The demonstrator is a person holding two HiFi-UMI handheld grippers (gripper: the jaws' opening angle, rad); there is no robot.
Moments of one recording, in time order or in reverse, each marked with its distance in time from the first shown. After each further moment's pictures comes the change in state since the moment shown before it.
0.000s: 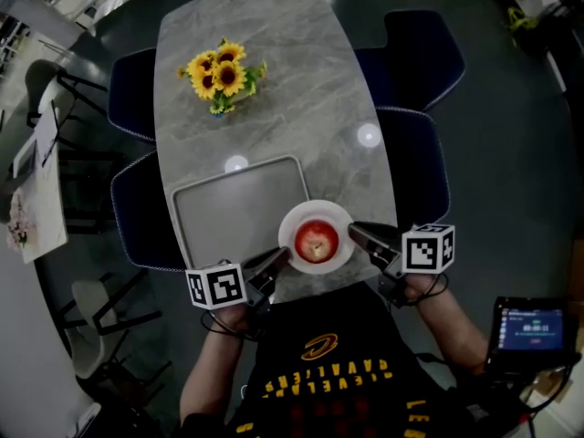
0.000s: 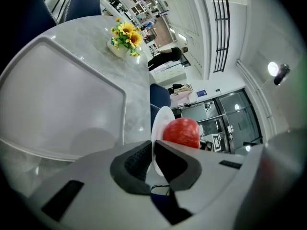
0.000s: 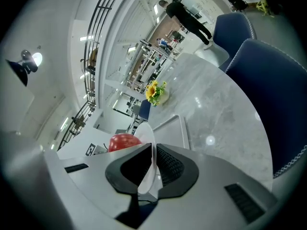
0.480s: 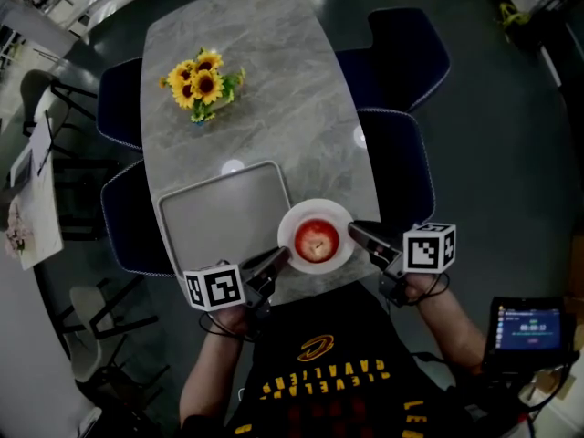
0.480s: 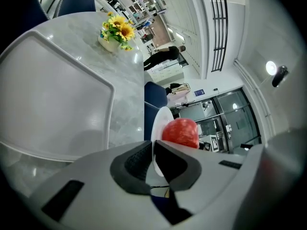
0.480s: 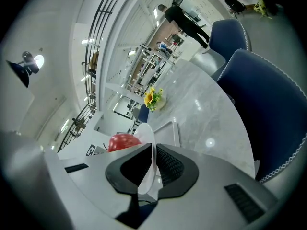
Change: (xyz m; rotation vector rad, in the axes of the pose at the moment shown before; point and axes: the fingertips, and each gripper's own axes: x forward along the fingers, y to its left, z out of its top) left arm 0.029 -0.021 -0.012 0.013 0.003 -0.030; right arm -0.033 -0.014 0.009 -0.009 -0.039 0.001
